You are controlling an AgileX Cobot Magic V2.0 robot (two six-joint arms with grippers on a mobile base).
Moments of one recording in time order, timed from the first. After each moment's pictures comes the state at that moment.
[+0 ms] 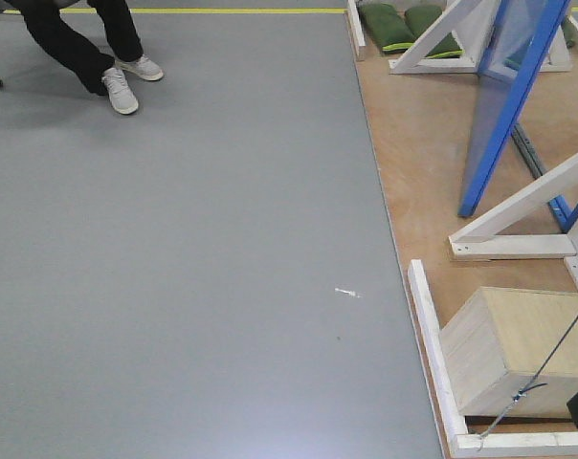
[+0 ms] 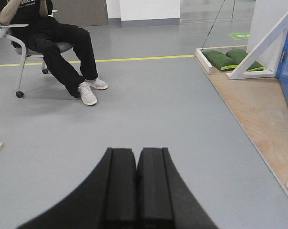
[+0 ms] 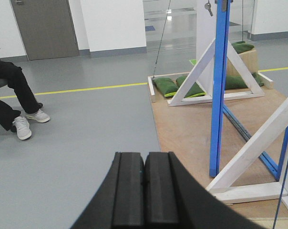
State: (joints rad) left arm 0.00 -0.01 0.03 0.07 0.28 -0.02; right arm -0.05 -0.01 0.03 0.08 0.21 -0.01
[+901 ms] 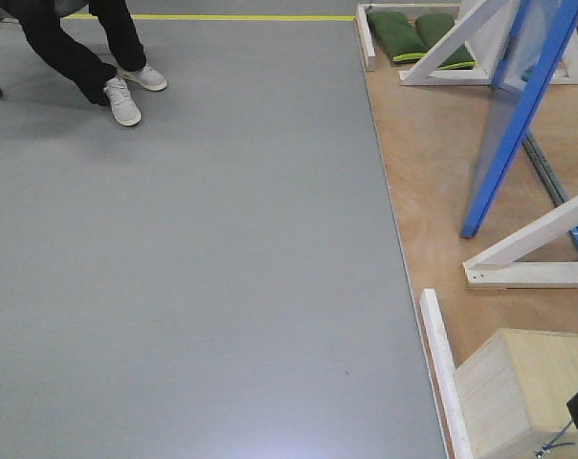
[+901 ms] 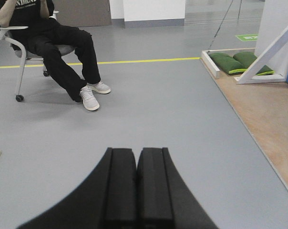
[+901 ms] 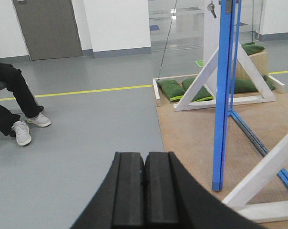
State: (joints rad) left arm 0.00 -0.01 0.03 0.07 0.28 -0.02; right arm -0.05 -0.01 0.03 0.08 0.21 -0.01
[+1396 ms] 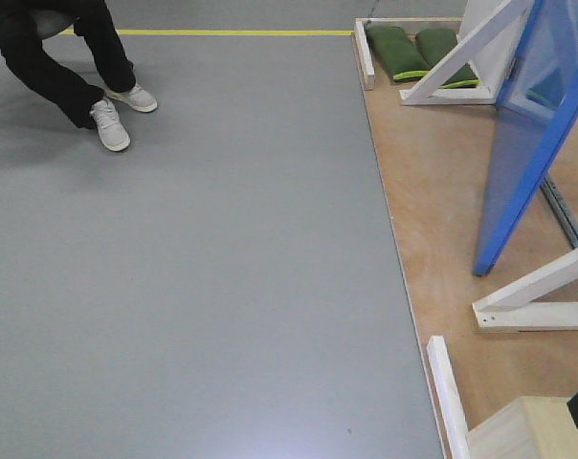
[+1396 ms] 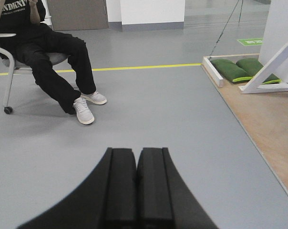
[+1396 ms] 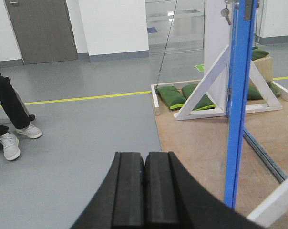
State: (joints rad) left arm 0.00 -0.01 0.03 0.07 0.28 -0.02; right arm -0.05 -0.01 0.03 0.08 0.21 -0.01
